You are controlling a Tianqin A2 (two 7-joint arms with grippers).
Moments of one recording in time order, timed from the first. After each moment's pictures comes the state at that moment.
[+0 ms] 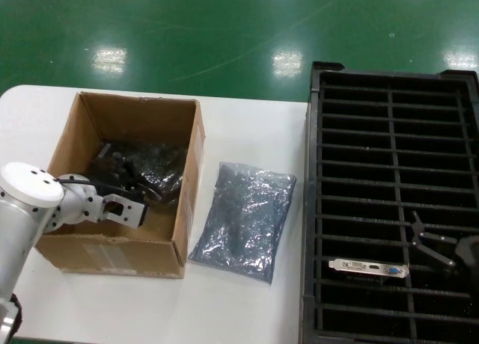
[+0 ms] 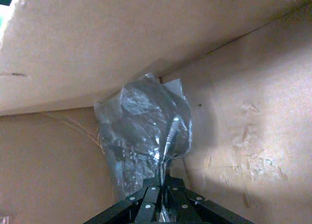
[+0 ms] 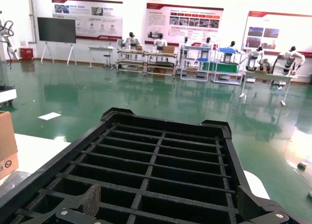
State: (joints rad) left arm -1.16 -0.30 1.97 -0.16 -1.40 0.42 1.27; right arm 0.02 0.32 -1.60 1.60 1.79 -0.03 0.03
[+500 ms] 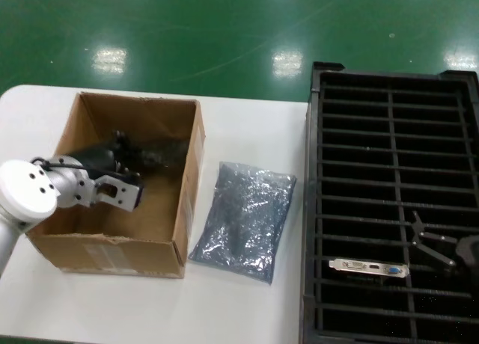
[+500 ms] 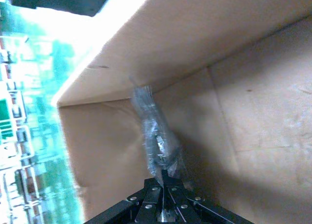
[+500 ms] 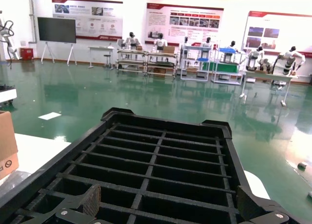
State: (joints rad) left arm -1.00 -0.41 2.03 -0.58 -1.23 0.41 0.94; right arm 0.02 0.32 -1.60 1.60 1.79 -0.03 0.03
